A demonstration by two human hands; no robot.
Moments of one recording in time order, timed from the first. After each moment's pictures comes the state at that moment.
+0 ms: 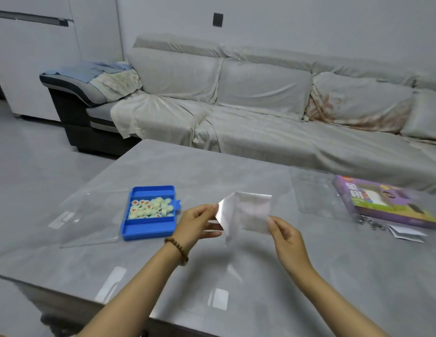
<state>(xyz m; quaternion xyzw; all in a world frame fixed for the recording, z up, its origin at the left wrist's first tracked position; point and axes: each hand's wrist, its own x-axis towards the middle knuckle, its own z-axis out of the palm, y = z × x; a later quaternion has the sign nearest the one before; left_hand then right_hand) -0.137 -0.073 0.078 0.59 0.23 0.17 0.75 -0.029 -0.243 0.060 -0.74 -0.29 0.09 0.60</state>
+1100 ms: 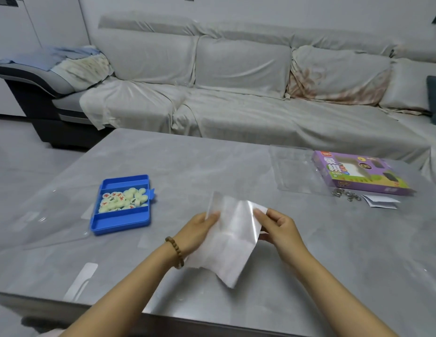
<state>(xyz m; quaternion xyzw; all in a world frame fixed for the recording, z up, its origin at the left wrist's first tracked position) -0.113 -0.115 0.047 0.73 0.20 0.04 0.65 -0.014 -0.279 0.054 -0.67 -0.17 0.24 0.68</state>
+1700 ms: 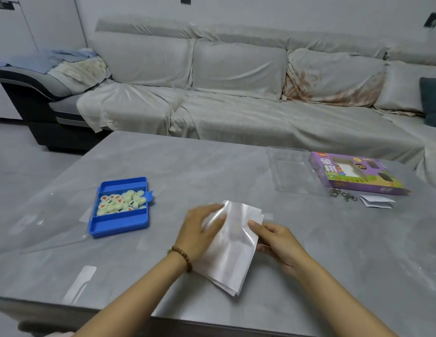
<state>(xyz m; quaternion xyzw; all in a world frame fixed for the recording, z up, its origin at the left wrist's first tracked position) -0.107 -0.117 0.029 0.85 0.17 0.19 0.46 -0.012 -0.286 0.041 -0.68 -0.10 0.33 0.65</state>
